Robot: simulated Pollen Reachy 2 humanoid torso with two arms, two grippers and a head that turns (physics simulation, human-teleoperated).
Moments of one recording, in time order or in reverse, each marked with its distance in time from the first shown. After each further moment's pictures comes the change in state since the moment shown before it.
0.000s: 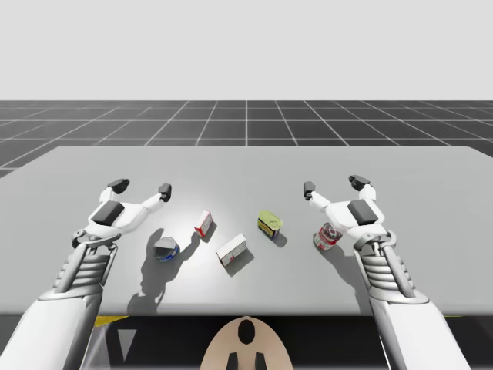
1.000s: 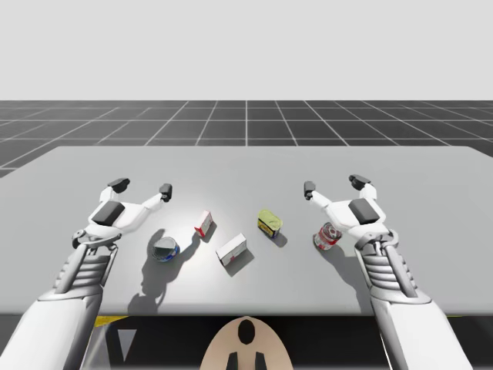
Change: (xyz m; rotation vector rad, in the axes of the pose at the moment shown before) left arm 0.001 -0.002 0.001 -0.006 -0.009 -0.015; right arm 0.004 -0.001 0.000 0.007 0.014 -0.005
